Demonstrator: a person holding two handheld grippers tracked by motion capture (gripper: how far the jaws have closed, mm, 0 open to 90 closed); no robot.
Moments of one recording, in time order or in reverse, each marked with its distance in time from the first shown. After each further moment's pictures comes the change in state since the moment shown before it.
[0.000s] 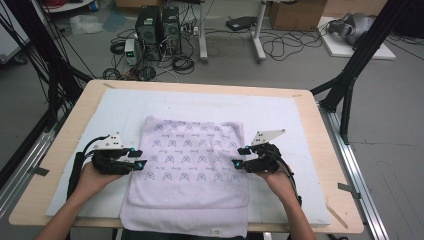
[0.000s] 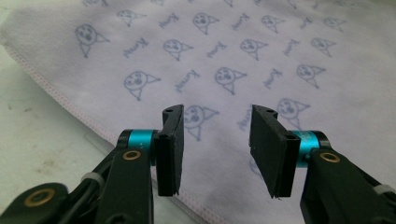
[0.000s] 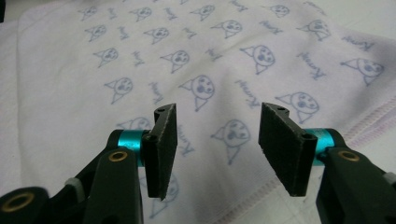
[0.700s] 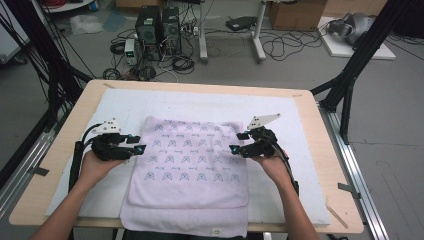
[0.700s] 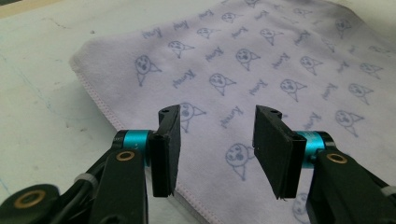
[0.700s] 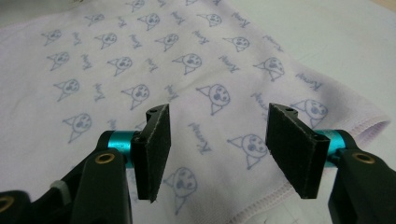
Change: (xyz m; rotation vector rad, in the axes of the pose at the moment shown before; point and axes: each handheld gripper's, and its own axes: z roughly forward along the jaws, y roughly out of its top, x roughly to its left) left arm 0.025 0.020 -0.001 -0.048 0.074 -0.079; right arm -0.023 0.034 0.007 0.001 -0.059 -0.016
